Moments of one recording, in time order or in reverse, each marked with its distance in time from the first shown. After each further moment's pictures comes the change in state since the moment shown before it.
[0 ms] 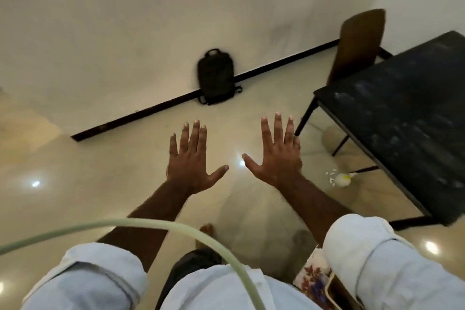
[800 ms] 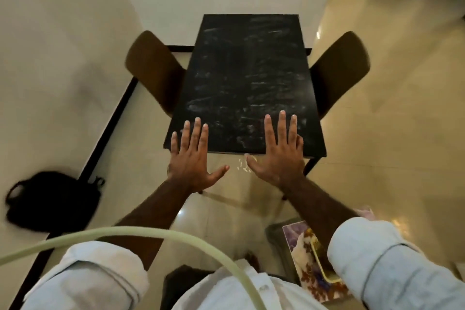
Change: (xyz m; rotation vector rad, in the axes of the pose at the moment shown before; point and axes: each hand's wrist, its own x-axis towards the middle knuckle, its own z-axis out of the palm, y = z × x) left_hand 0.322 0.354 -0.018 0.054 0.010 1.002; right_hand -0.001 0.272 -0.059 -0.053 0.209 1.063
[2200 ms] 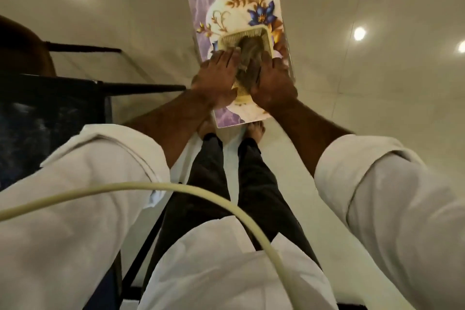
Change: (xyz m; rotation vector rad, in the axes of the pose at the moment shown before) left_hand 0.066 0.471 0.253 0.312 -0.613 1.721; right_hand -0.222 0.227 0.209 0.429 0.059 1.686
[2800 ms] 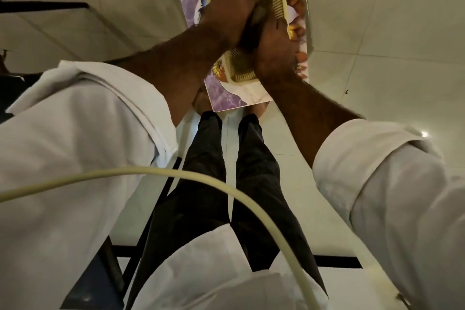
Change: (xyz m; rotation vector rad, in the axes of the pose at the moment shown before) left_hand 0.139 -0.011 0.054 -0.088 0.028 0.093; right_hand 0.065 0.004 0.050 -0.095 -0.198 0.212
